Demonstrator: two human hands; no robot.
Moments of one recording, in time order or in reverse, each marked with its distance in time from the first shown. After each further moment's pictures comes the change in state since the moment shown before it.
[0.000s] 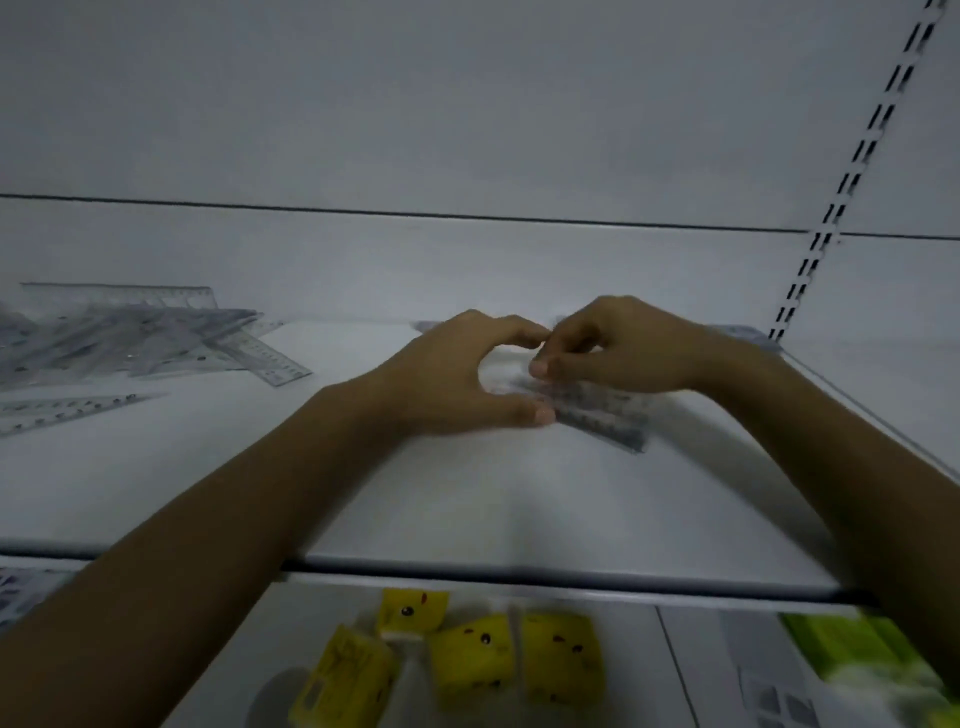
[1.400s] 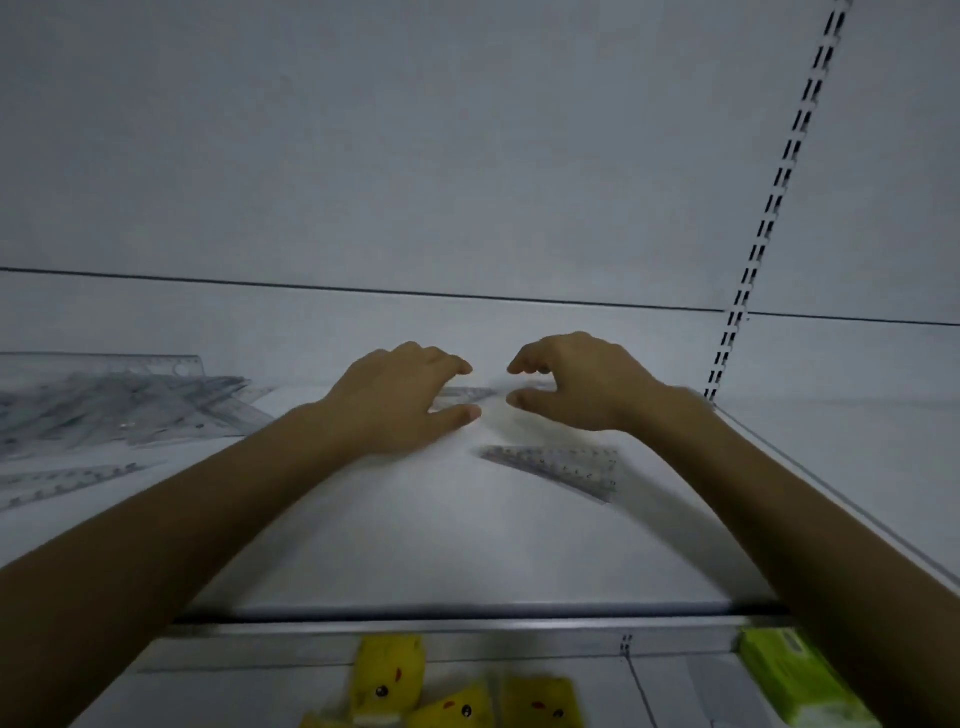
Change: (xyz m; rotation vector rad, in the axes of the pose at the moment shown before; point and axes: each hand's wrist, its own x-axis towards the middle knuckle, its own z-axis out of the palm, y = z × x) left_hand -0.003 -0.019 -0.040 0.523 0.011 -0.072; right_hand 0.004 -0.035 -0.011 -0.368 0.185 0.151
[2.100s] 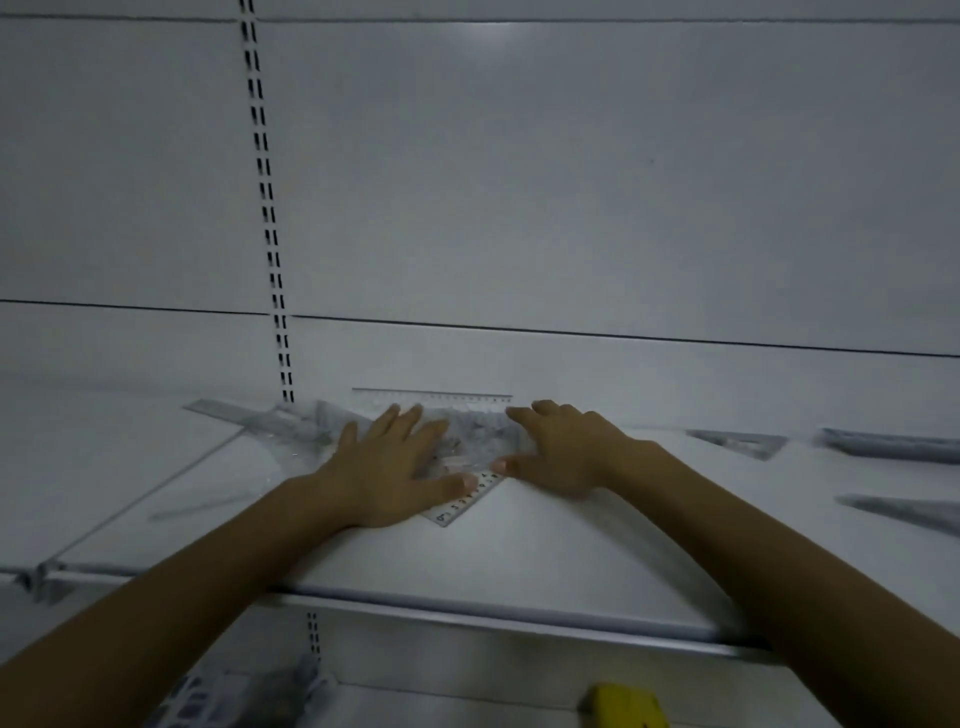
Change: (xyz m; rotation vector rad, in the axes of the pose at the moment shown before) left_hand -0.198 -0.271 -0.021 -0.082 -0.287 -0.329; right_hand 0.125 -0.296 0.070 -0.008 -0.192 -0.053
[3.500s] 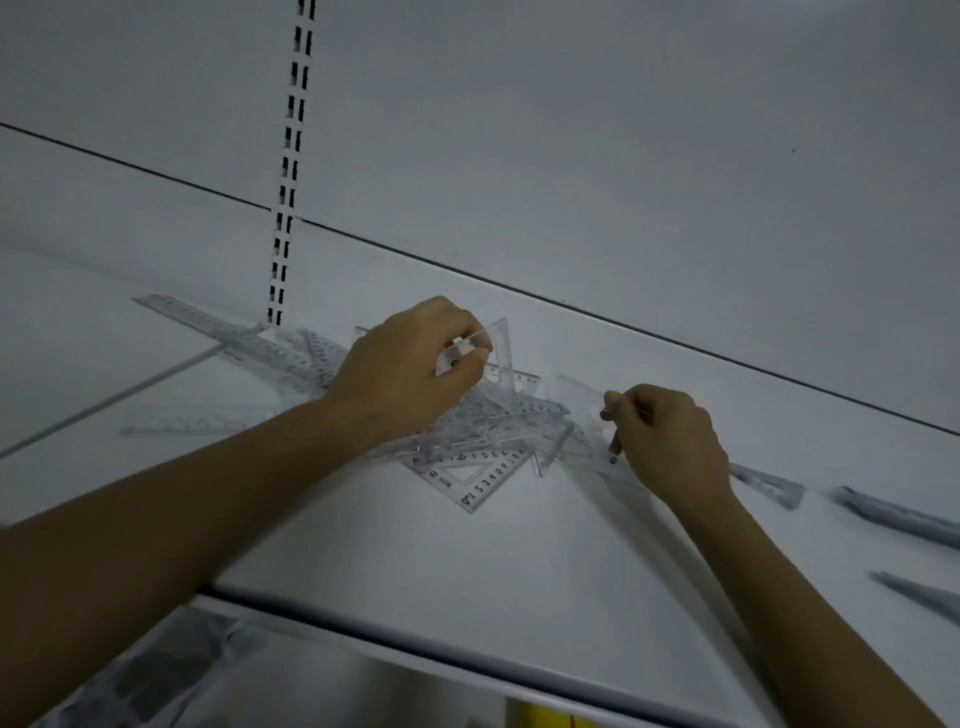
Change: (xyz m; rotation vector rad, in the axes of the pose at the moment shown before) left_hand 0.040 -0.020 -0.013 -0.598 0.751 0.266; right_hand 0.002 0.020 0.003 0.369 0.535 0.381
